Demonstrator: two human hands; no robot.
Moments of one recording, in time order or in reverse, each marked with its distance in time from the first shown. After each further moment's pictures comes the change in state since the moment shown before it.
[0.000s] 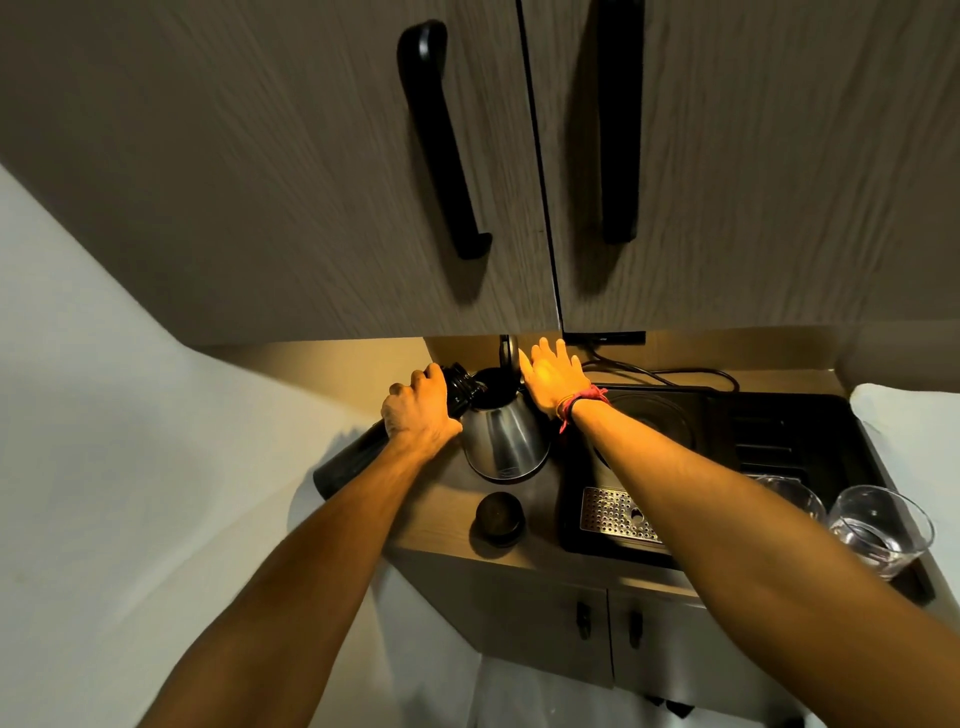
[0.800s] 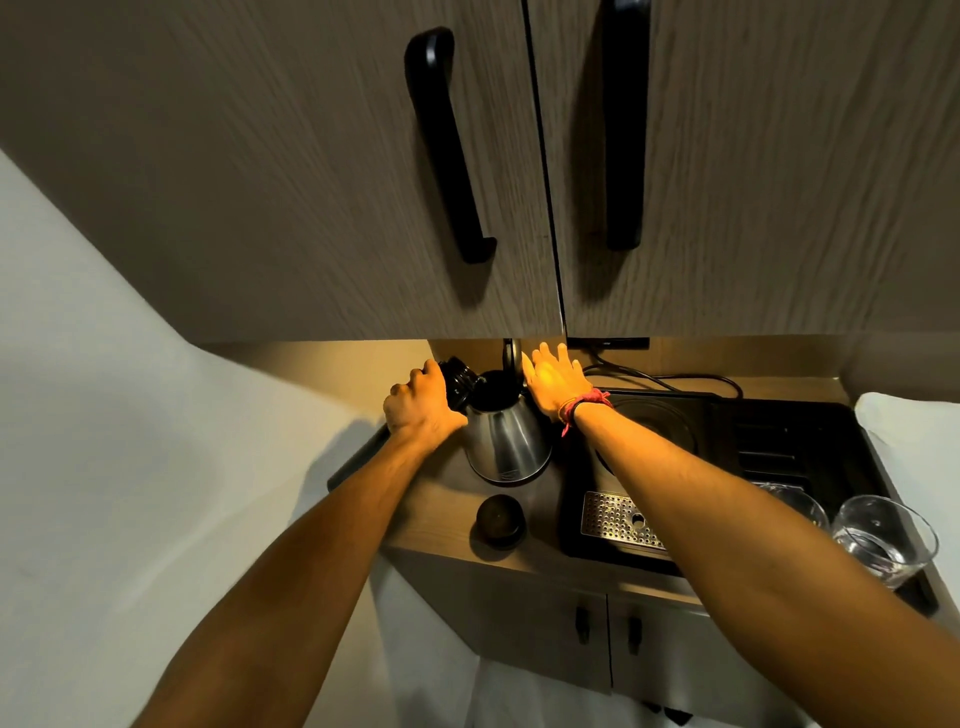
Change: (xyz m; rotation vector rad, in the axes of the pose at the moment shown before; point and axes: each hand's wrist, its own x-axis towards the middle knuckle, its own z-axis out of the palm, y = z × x) left_hand 0.012 -0.003 0.000 -0.199 -0.057 -0.049; right_hand 0.000 0.000 -0.001 -0.024 0.006 -0.037
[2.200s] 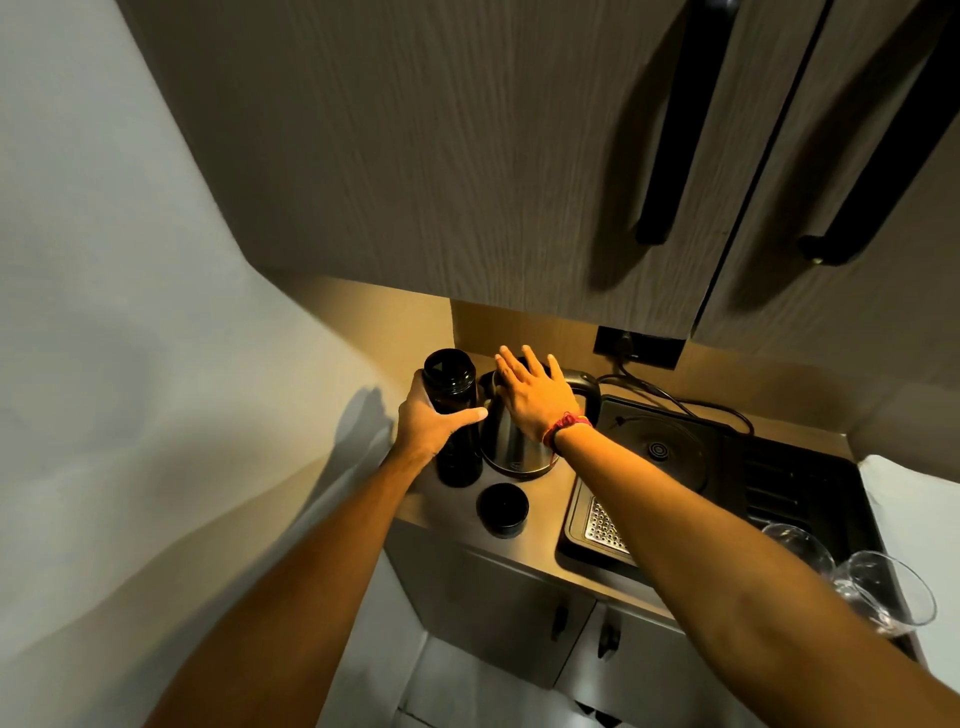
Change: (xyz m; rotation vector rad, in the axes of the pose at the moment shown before) left_hand -0.021 -0.053 0.073 -1.173 0.090 -0.135; right_hand 0.001 -0.056 0.045 -0.370 0.033 -0.281
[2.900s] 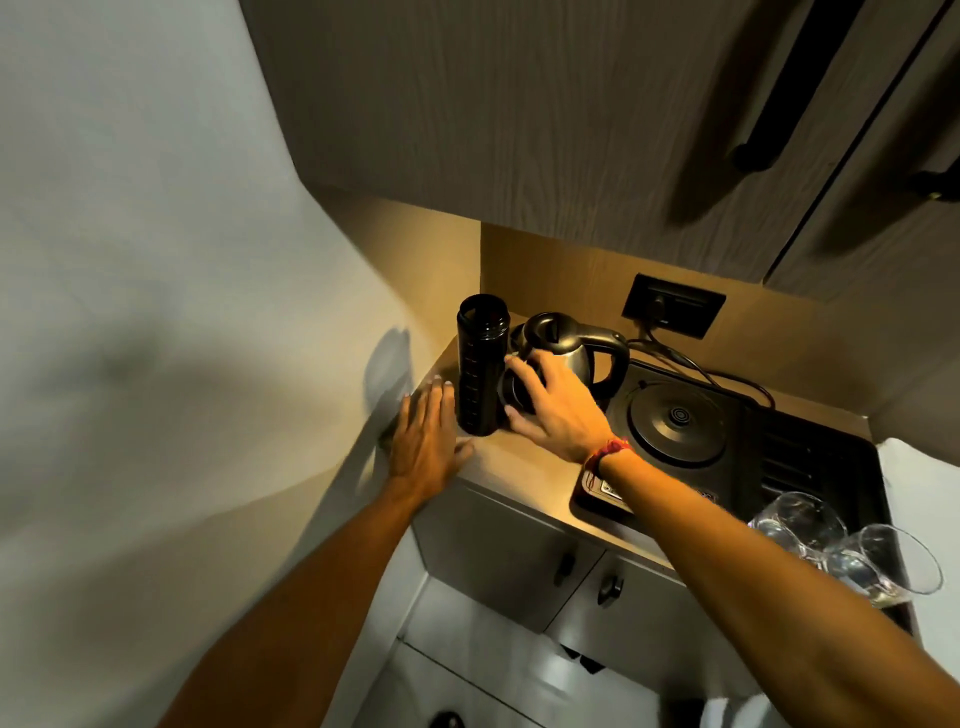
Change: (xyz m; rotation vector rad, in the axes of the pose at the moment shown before) left_hand -0.083 -0.075 -0.023 1.050 -0.084 0.325; right_hand -0.075 -0.035 0.022 0.142 0.335 -0.254
